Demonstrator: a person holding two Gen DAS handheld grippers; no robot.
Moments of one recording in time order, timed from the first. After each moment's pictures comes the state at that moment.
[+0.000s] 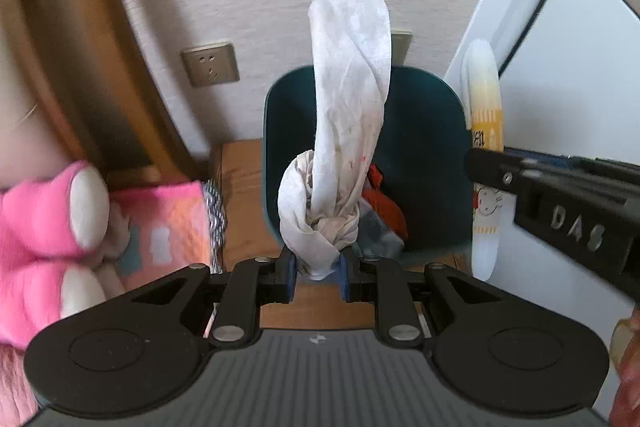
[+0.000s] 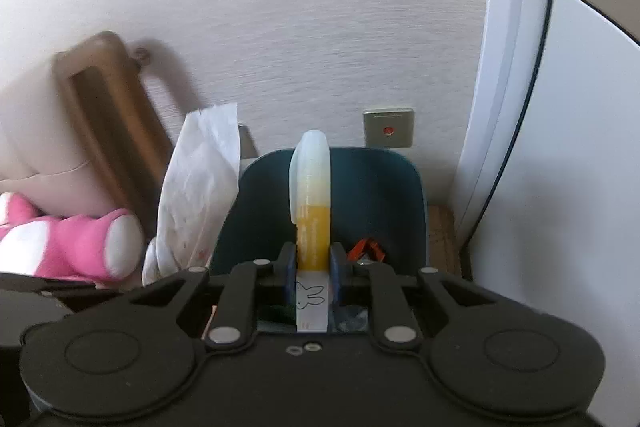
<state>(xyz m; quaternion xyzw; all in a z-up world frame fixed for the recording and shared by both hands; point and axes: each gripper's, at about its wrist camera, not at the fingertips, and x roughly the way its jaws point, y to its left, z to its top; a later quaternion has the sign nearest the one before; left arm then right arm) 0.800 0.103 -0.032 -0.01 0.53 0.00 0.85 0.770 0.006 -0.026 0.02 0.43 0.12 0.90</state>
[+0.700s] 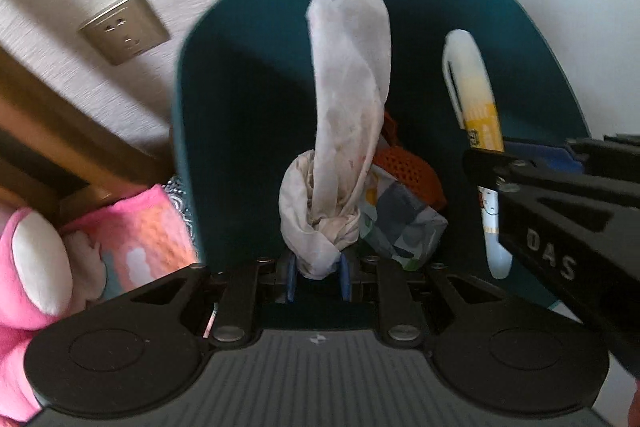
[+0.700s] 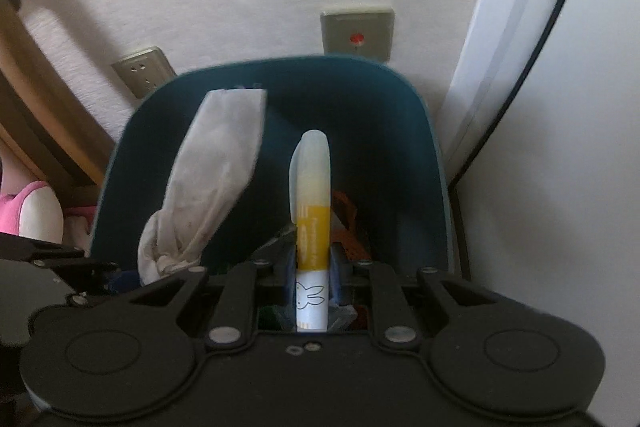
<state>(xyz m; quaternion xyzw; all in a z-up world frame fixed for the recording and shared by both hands) 0.895 0.085 -0.149 0.09 0.63 -0.05 0.77 0.848 0.002 -0.136 0.02 0.54 0.05 0.84</state>
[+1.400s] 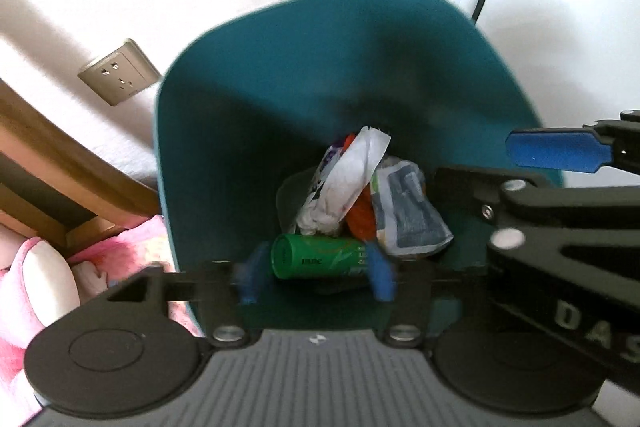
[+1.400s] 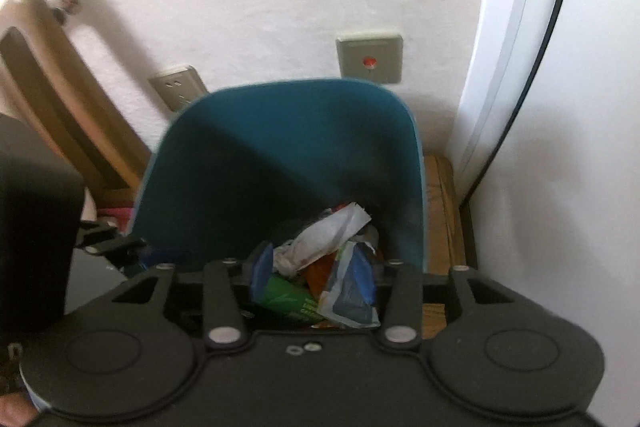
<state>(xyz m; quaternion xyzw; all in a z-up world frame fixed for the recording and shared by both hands) 0.863 0.064 -0.123 0.11 0.57 -0.07 0.81 0.816 -0.017 -0.098 0.03 0.50 0.11 0.86</state>
